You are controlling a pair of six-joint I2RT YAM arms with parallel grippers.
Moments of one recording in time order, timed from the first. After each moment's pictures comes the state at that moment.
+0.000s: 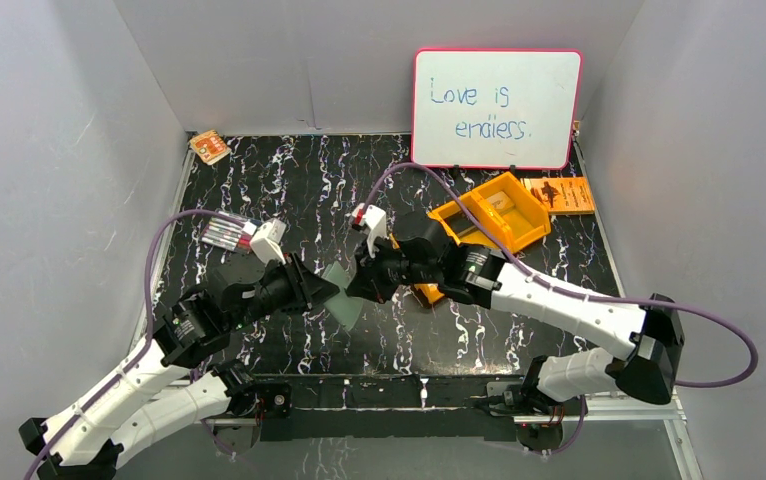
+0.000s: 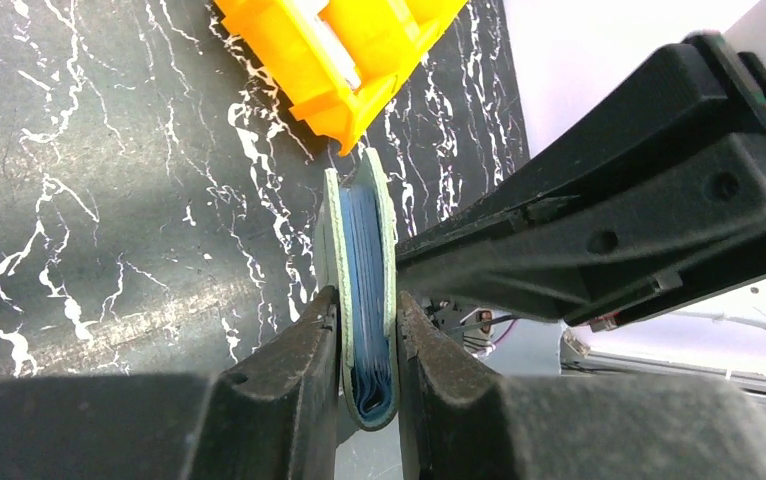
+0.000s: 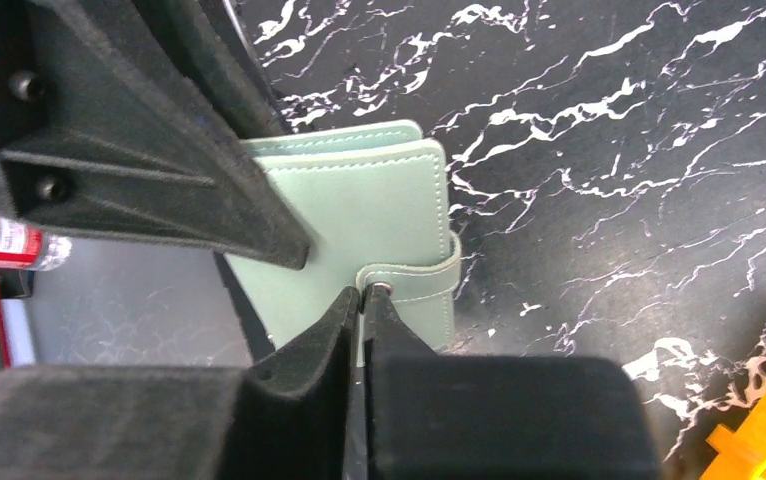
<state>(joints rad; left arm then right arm) -0.85 0.63 0.83 -0.62 -0.02 -0.91 1.11 1.31 1.15 -0.32 -0.27 0.29</state>
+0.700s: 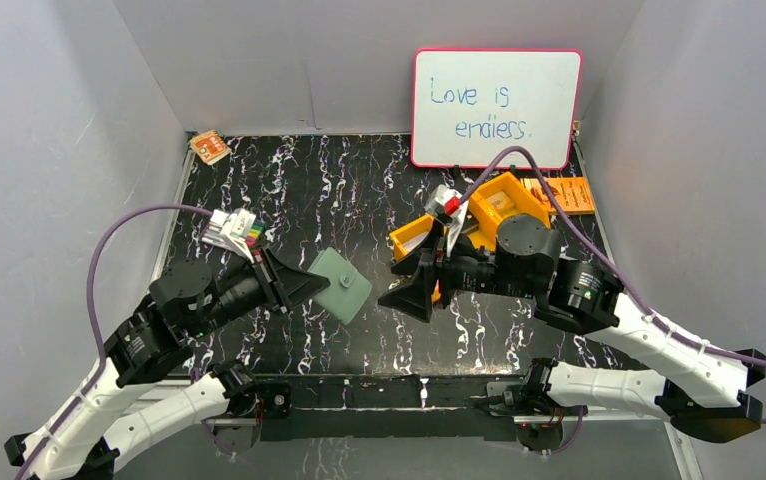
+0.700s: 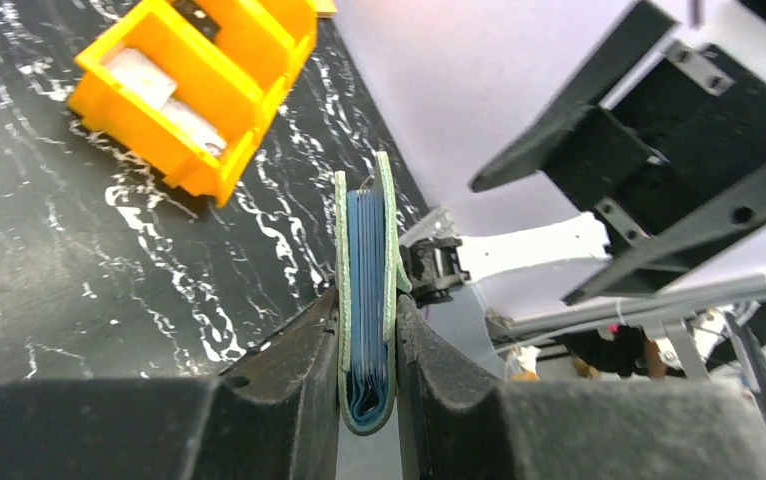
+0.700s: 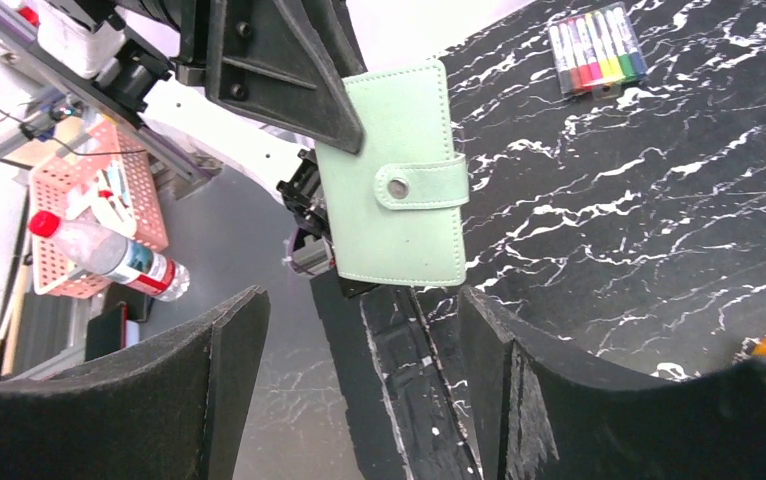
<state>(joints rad) -0.87 0.56 1.00 -0.62 0.04 -0.82 1.14 0.94 1.23 -0.48 -0.23 0.34</state>
